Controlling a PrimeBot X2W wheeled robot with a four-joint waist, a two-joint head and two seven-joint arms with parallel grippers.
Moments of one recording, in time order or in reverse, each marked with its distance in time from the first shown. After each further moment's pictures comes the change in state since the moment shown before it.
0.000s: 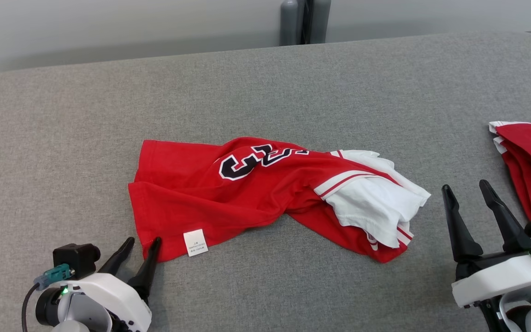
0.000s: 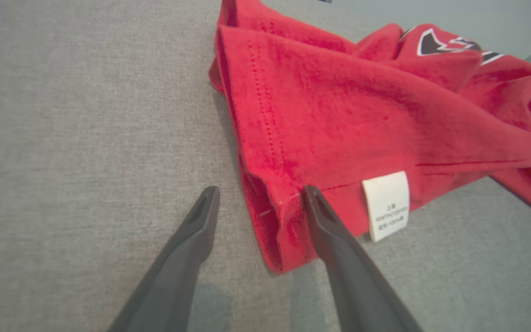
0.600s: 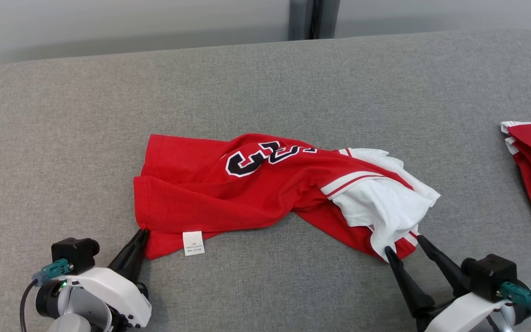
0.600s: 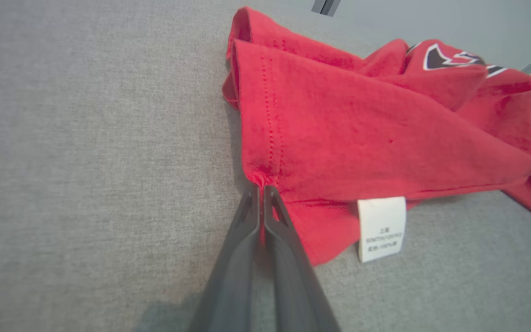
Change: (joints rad) left arm -0.039 0.006 -0.018 0.036 -0.006 -0.021 -0.047; right arm 0.085 -0.078 0.206 0.027 0.064 0.000 0.077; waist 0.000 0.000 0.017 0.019
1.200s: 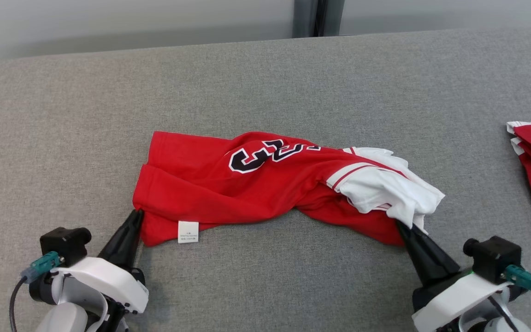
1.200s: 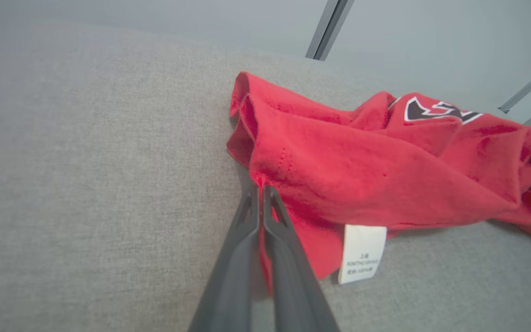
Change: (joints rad) left arm -0.018 0.003 0.002 -0.031 0.002 0.011 -0.049; right arm -0.091 -0.014 0.083 0.088 0.088 0.000 -0.087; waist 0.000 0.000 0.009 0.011
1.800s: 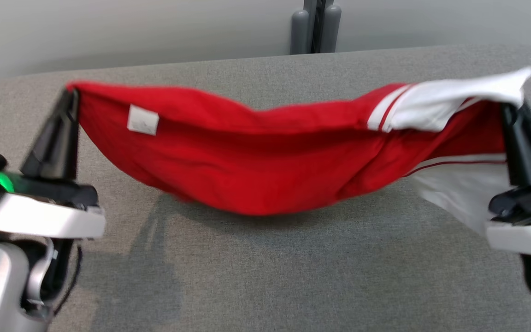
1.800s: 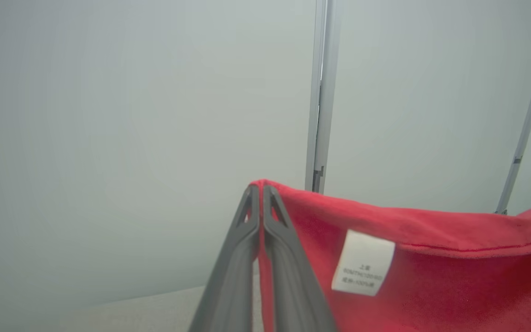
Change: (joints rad) left arm -0.104 0.130 0.117 -0.508 0.100 0.154 -0.007; right arm -0.177 -0.039 -0.245 -0.328 -0.045 0.000 -0.056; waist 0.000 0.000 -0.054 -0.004
